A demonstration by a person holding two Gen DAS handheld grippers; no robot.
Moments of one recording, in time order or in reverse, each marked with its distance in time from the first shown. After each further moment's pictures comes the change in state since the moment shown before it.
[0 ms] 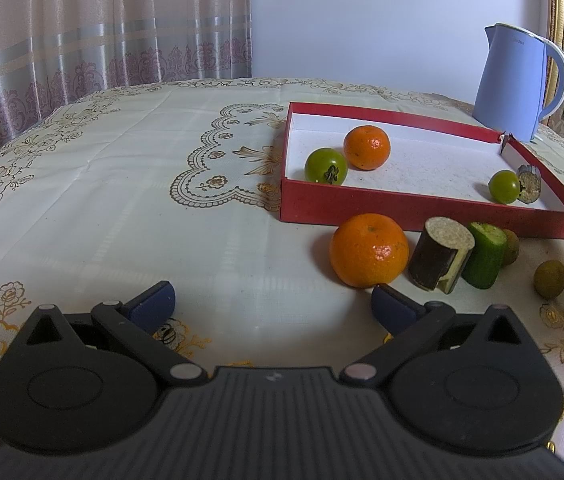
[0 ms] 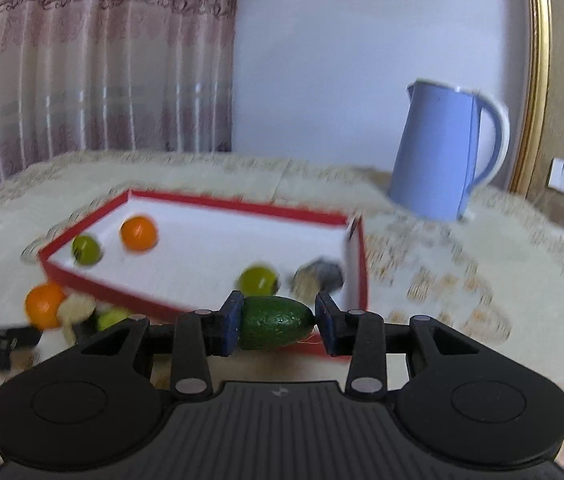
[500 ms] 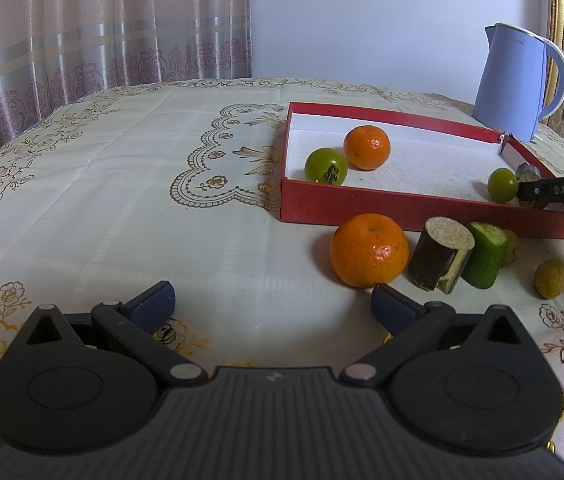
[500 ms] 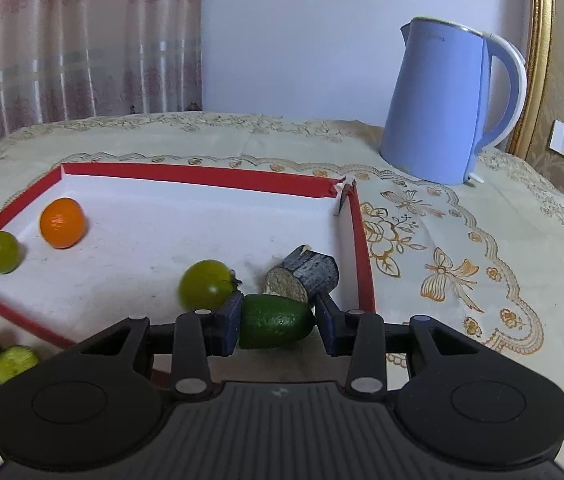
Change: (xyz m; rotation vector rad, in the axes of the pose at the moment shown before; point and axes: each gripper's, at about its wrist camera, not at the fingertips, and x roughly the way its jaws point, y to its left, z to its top) left arm 0.000 0.000 0.000 0.001 0.000 0.000; right arm 0.092 -0.013 0.005 0.039 0.148 -0.060
